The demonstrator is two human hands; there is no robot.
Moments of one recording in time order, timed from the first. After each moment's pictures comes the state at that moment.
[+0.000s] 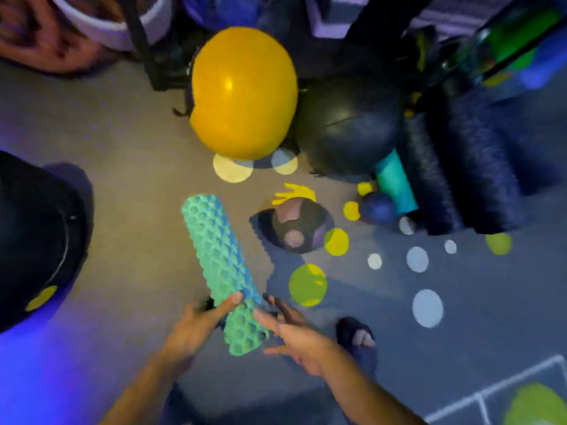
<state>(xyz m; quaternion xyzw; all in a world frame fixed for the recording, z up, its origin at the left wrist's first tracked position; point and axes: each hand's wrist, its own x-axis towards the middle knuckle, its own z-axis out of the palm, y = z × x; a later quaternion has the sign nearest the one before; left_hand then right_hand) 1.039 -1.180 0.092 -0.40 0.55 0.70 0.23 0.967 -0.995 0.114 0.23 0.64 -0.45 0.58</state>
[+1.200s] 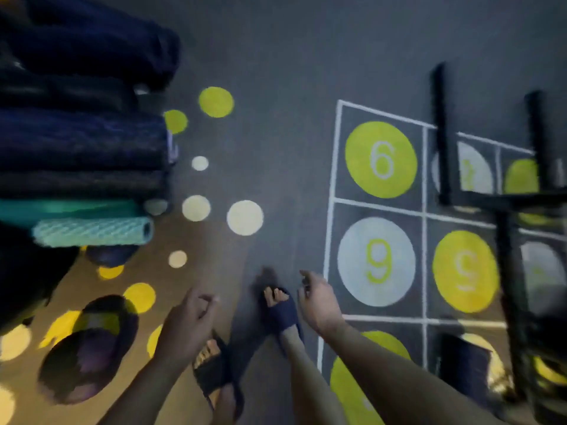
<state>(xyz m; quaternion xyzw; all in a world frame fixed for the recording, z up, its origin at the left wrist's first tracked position) 0.846 -0.675 0.200 0.15 0.85 0.23 0.45 1.031 -0.487 0.187 0.56 0.71 -0.37 0.19</state>
